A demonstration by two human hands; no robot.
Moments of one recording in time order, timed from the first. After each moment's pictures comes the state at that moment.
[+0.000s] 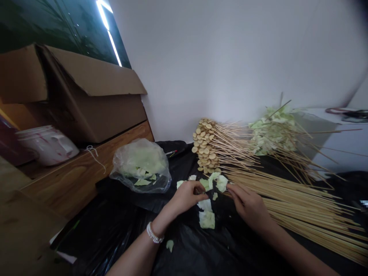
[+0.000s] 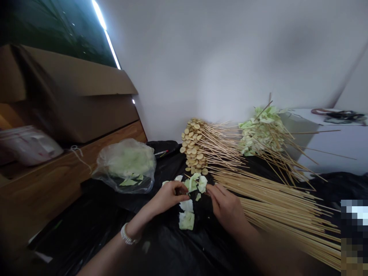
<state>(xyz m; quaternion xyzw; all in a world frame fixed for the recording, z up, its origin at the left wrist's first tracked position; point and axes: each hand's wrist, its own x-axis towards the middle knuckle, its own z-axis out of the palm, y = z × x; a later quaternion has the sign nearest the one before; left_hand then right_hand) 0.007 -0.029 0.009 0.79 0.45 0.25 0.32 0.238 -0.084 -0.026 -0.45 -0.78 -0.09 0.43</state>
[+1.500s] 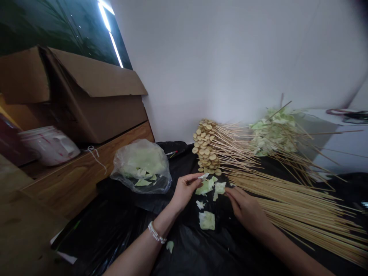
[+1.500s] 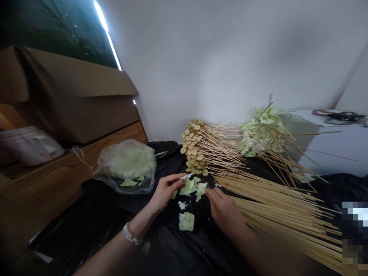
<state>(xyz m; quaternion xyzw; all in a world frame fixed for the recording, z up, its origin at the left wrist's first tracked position) 0.019 -0.027 0.006 0.55 0.39 0.50 0.55 0.234 -0.085 -0.035 -0.48 -0.79 -0.03 0.39</state>
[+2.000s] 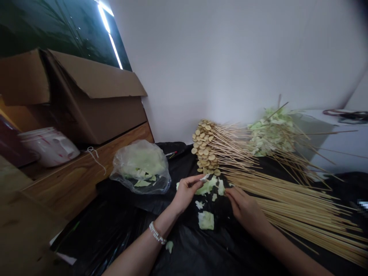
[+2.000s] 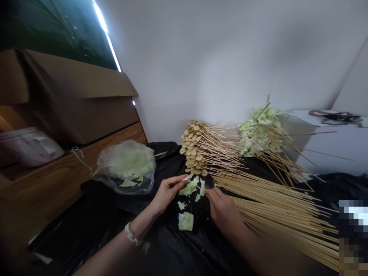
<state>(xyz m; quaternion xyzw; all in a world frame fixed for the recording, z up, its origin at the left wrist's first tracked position) 0.022 -0.028 0.002 0.58 0.39 0.47 0.54 0.232 -0.087 -0.031 -0.48 -0.78 -0.01 0.40</state>
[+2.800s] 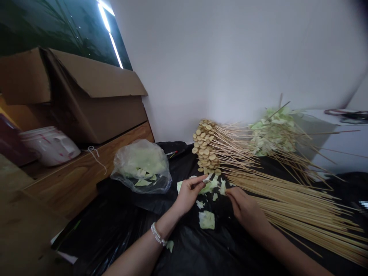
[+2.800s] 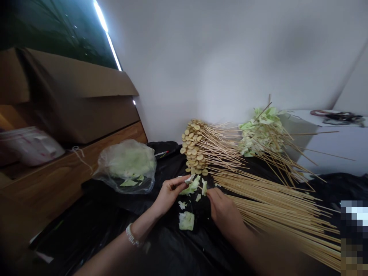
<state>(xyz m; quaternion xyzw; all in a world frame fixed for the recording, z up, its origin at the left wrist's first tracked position) 0.026 -0.032 0.001 0.64 0.38 0.46 0.48 0.231 -0.089 -0.032 -0.48 -0.78 0.01 0.40</state>
